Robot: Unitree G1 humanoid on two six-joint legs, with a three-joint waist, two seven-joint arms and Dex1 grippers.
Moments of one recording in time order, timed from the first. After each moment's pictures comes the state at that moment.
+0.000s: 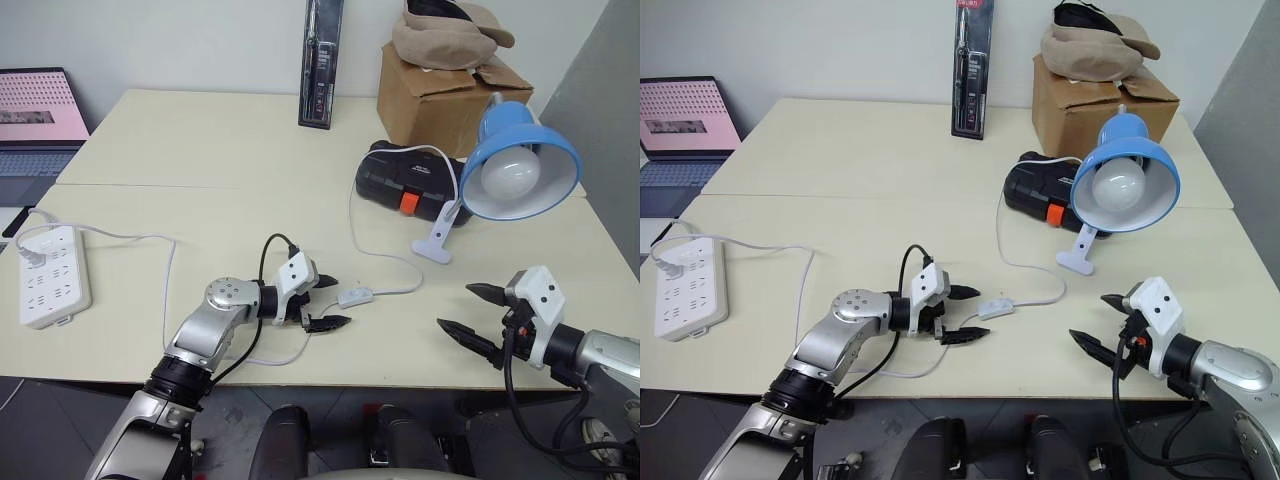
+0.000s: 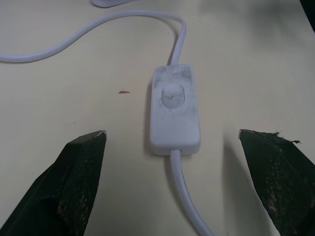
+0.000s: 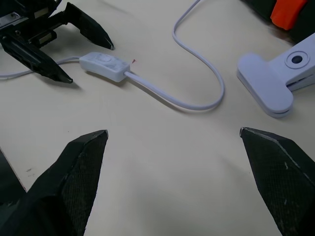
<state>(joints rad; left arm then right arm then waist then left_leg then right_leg) -0.39 0.48 -0.28 0.13 -0.22 0.27 -1.07 0.21 -0.75 -0.27 -0.72 0.57 0.75 0.65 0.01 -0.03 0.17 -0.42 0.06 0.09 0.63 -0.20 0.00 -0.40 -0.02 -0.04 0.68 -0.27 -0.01</state>
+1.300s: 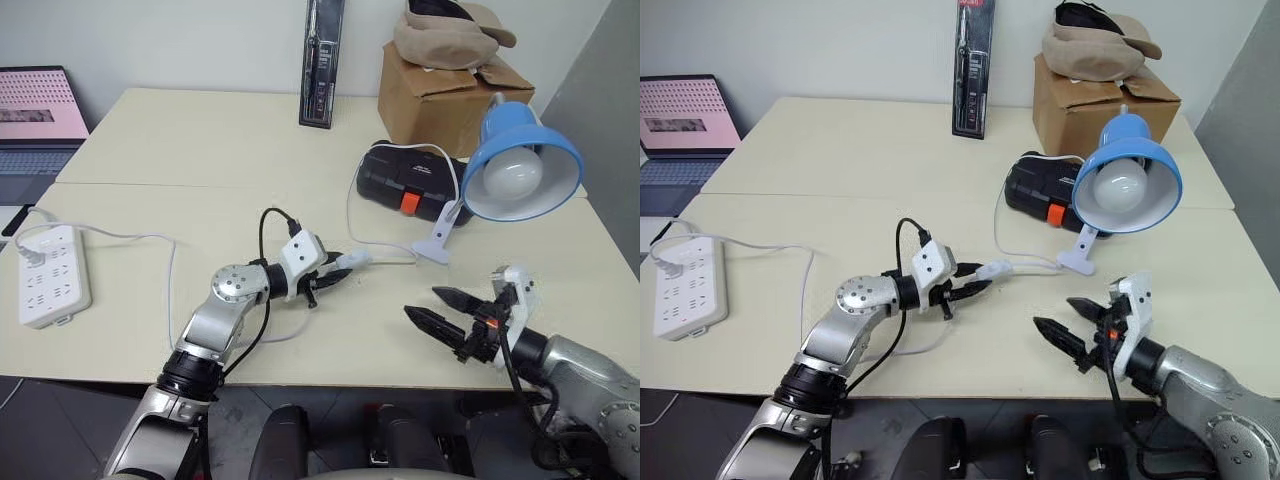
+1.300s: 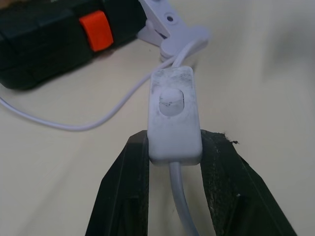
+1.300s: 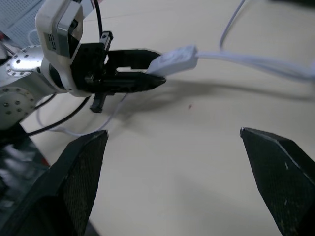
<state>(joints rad) -0.42 0.41 -0.23 0.05 -0.11 0.19 -0.86 0.12 -0.48 -0.26 -0.74 1.10 1.02 0.28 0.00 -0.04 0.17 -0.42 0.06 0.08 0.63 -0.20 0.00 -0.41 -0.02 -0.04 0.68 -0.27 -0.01</state>
